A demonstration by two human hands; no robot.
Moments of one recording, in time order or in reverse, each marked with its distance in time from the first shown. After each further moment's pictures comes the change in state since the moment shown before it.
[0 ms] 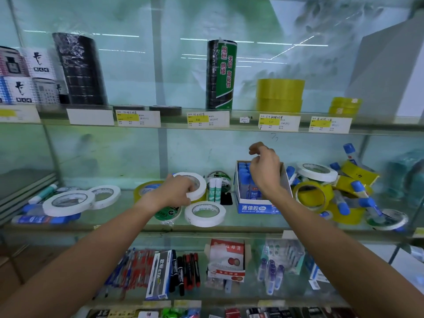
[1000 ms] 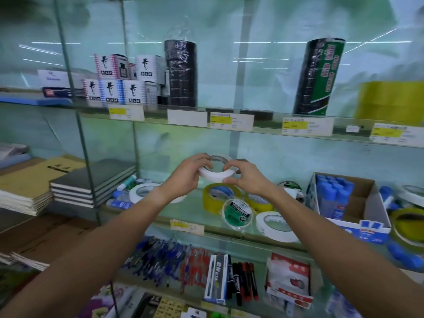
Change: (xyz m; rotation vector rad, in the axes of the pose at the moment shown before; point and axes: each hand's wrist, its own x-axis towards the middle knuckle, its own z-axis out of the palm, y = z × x) left_hand -0.081 -0.141 -0.040 -0.325 0.520 0.038; right_hand -0.023 -0.143 0.153 0.222 -0.731 -0.347
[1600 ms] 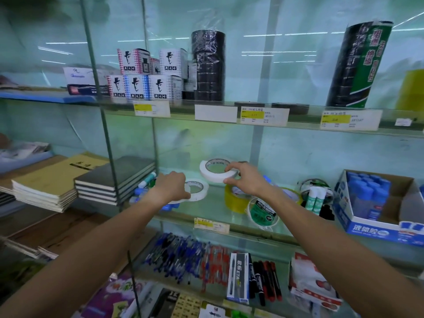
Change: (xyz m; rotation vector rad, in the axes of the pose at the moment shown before) left_hand -0.051 -0.068 -0.031 0.615 -0.429 -0.536; right_hand 0.034 -0.021 0.063 -0.025 -0.038 0.117
